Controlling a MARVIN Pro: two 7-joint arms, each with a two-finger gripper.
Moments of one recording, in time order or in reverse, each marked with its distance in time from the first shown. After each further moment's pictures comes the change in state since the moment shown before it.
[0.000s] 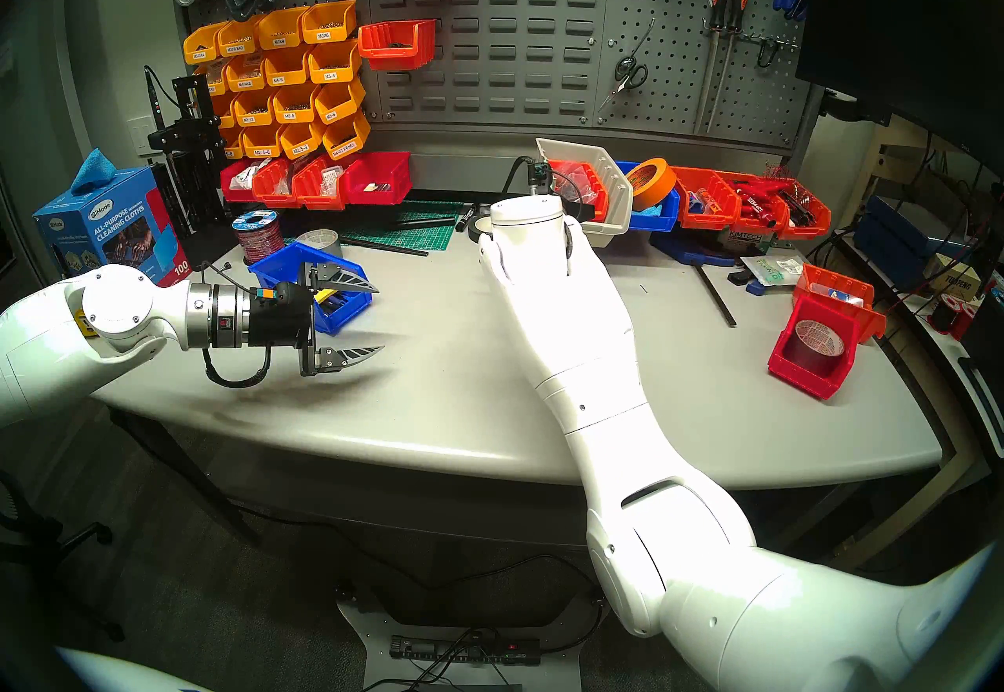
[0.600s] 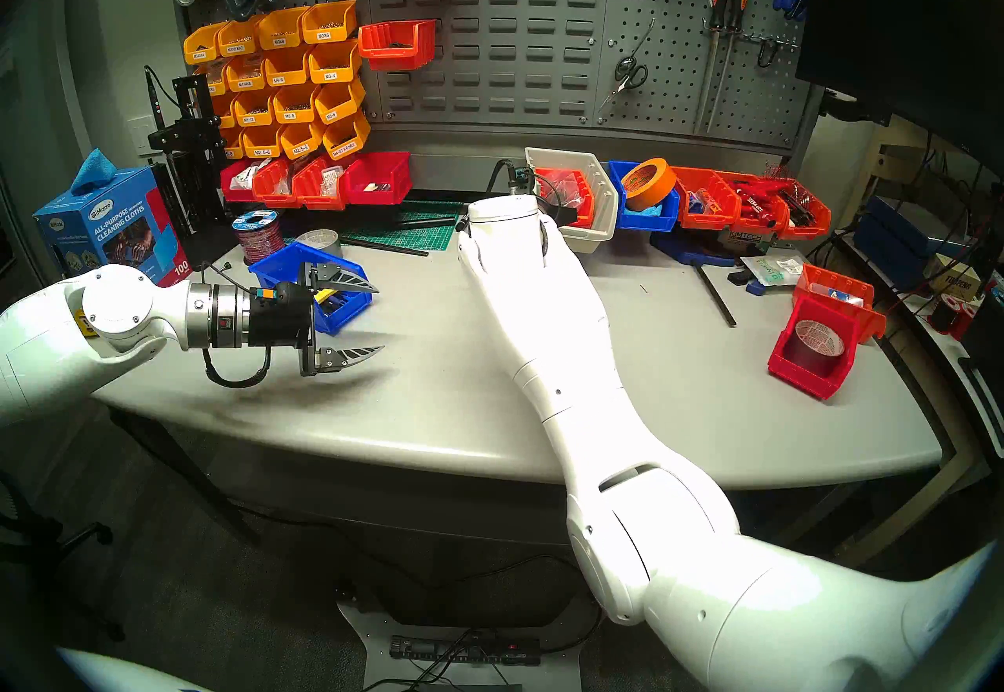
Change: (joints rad) left arm 0.000 0.000 0.000 0.000 0.000 0.000 0.000; right arm 0.070 -0.064 -0.005 0.139 0.003 -0.025 -0.032
